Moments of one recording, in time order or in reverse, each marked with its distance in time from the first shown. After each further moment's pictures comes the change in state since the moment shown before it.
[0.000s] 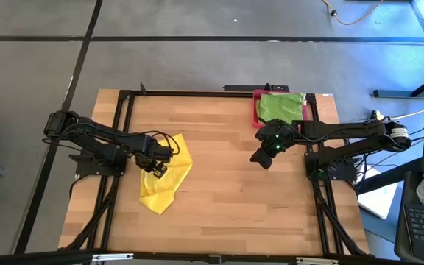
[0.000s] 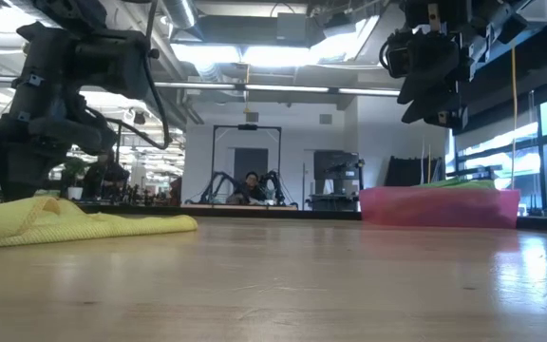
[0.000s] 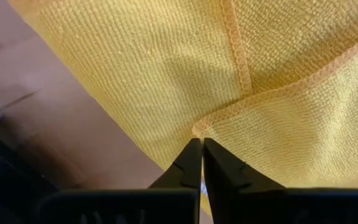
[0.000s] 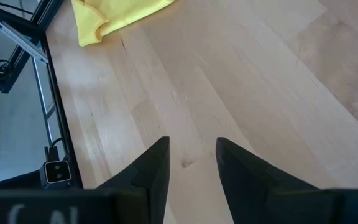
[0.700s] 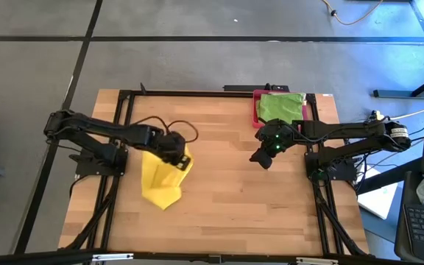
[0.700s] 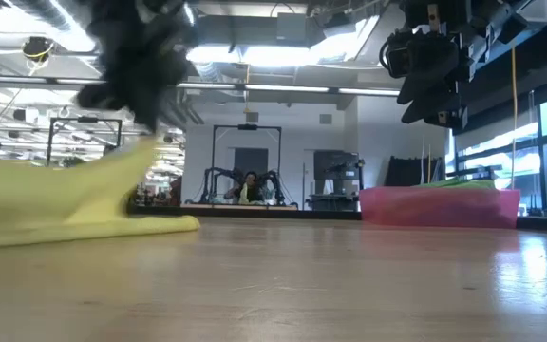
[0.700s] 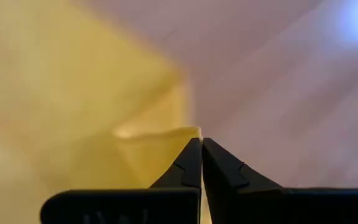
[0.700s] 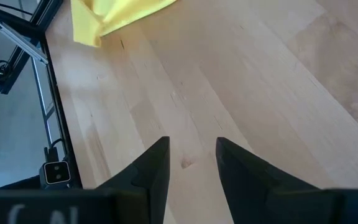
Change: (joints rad) left arm -0.007 -0.003 0.309 0.183 -0.095 -0.014; right arm 0.000 0.000 0.000 0.001 0.003 0.000
